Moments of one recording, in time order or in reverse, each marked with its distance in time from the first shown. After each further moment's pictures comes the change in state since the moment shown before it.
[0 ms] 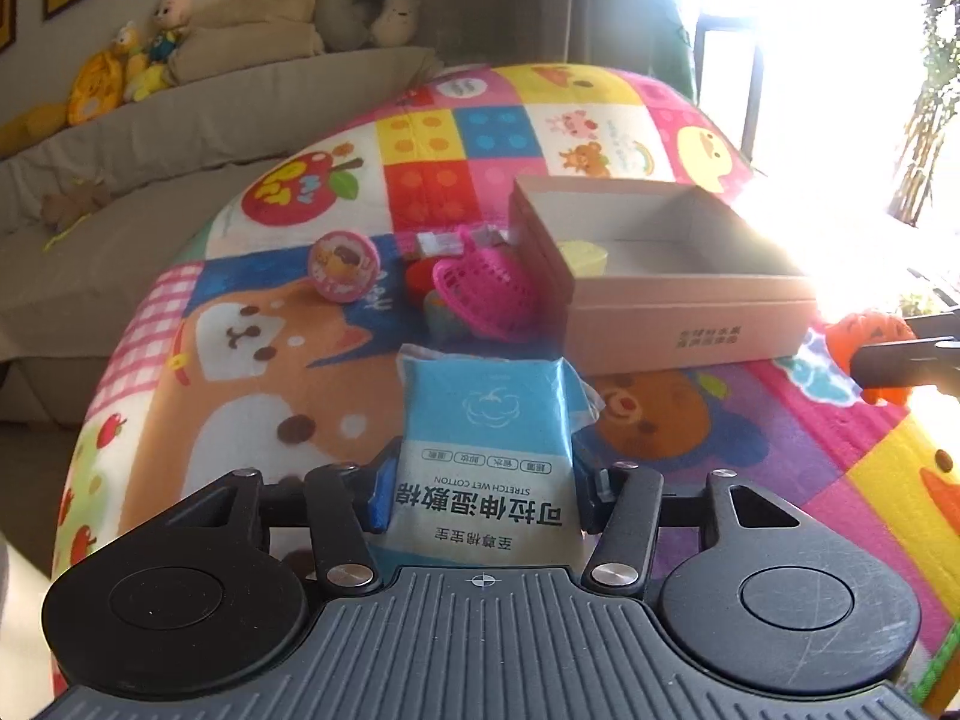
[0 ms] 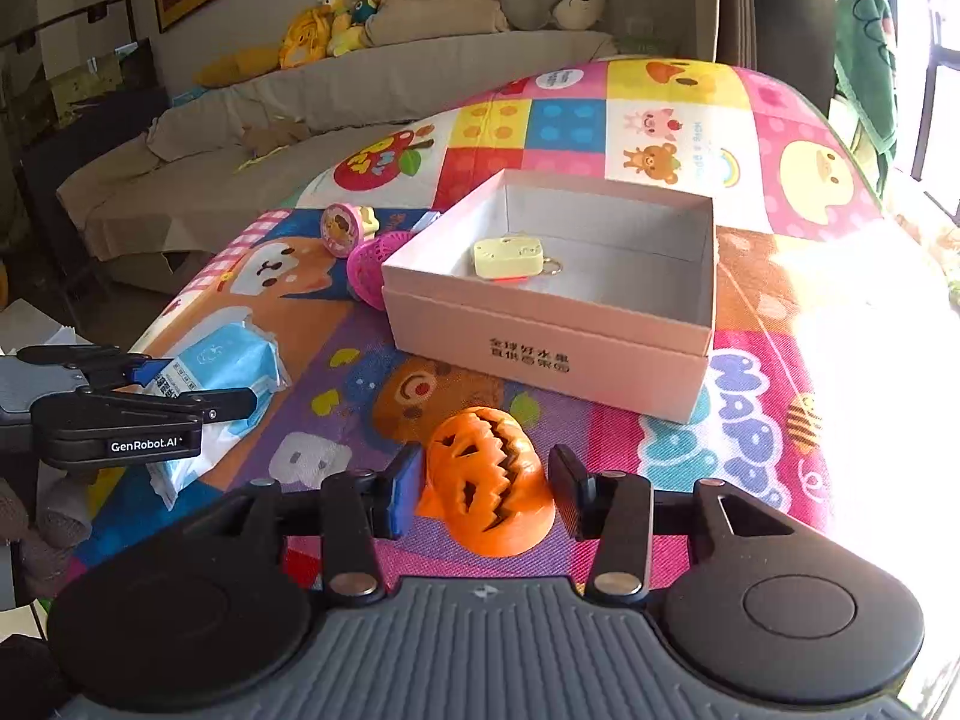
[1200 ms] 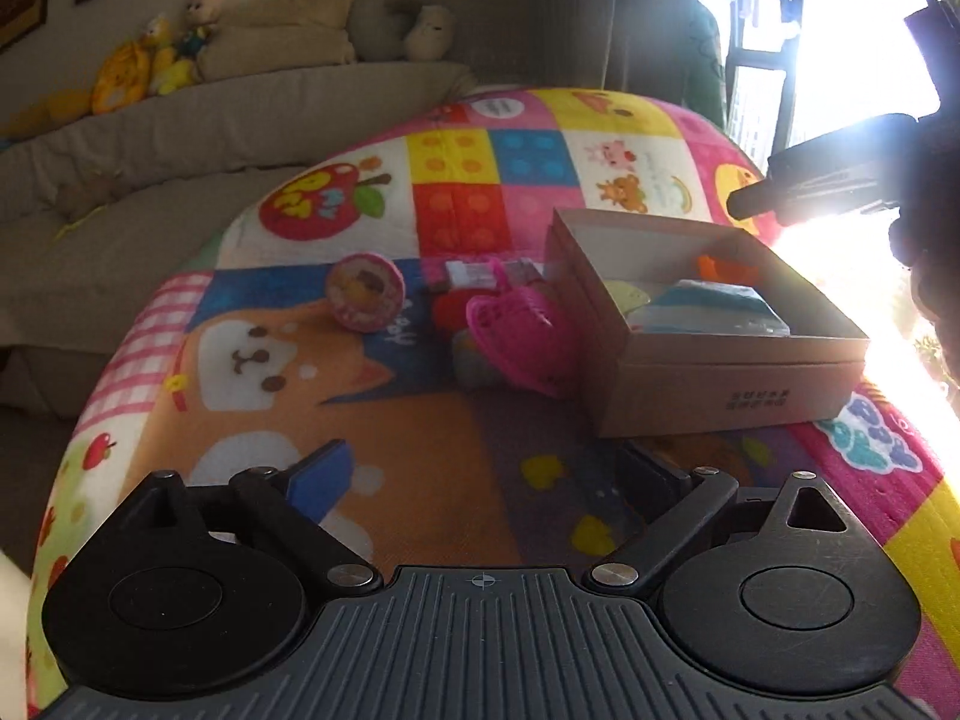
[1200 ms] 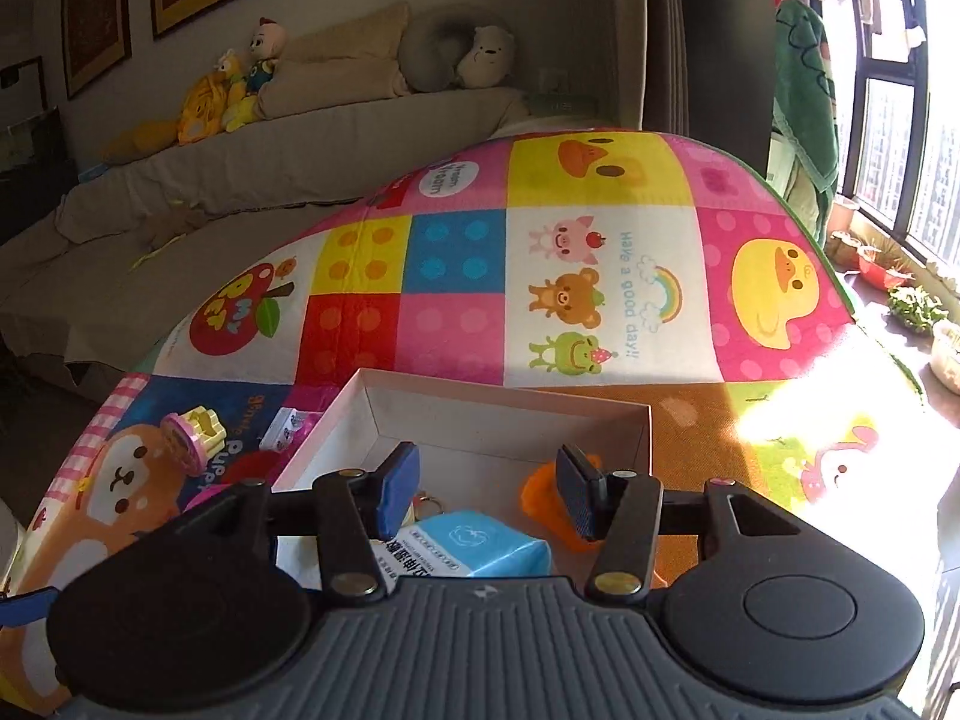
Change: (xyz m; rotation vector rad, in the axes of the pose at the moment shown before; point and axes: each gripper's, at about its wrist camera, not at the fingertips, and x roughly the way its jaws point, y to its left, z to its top) left arm 0.034 0.023 -0.002 -0.095 -0.013 0.054; right arm 0.117 -0.044 0.116 0.054 -0.013 -0.124
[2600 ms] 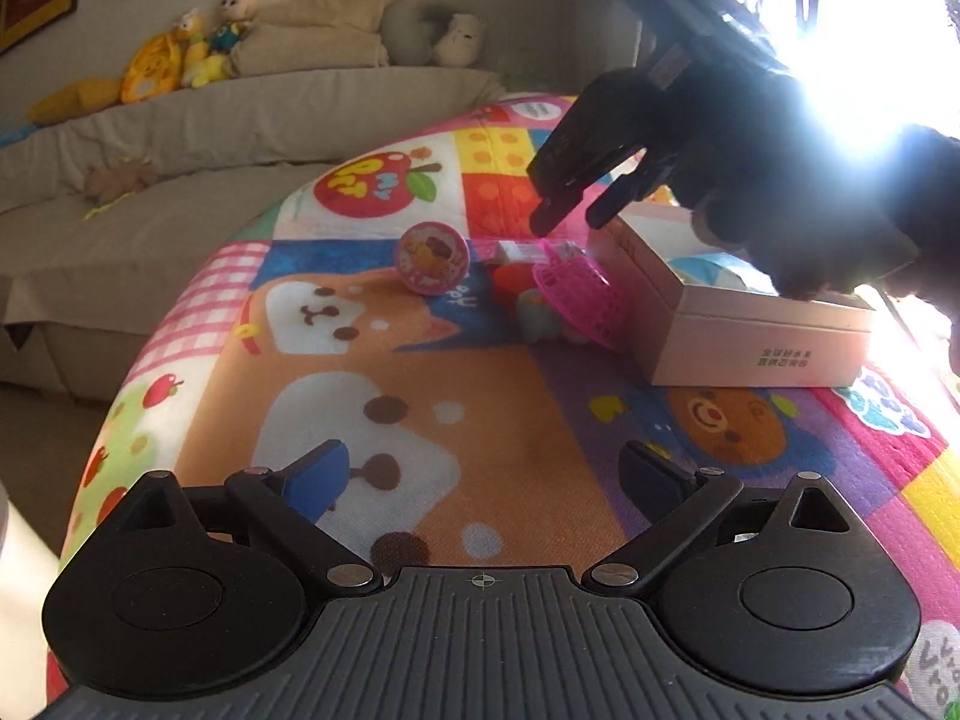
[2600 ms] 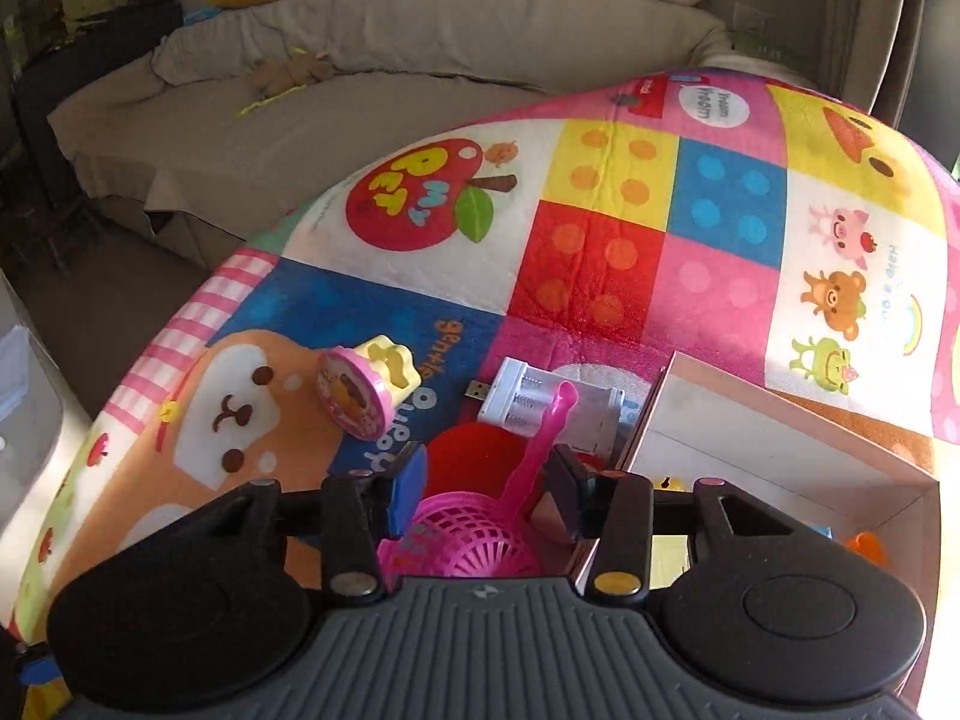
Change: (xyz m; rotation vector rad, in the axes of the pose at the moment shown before) left arm -0.032 0.033 -0.035 -0.022 -0.039 0.007; right arm 0.100 0.154 0.032 -0.221 0.238 0.104
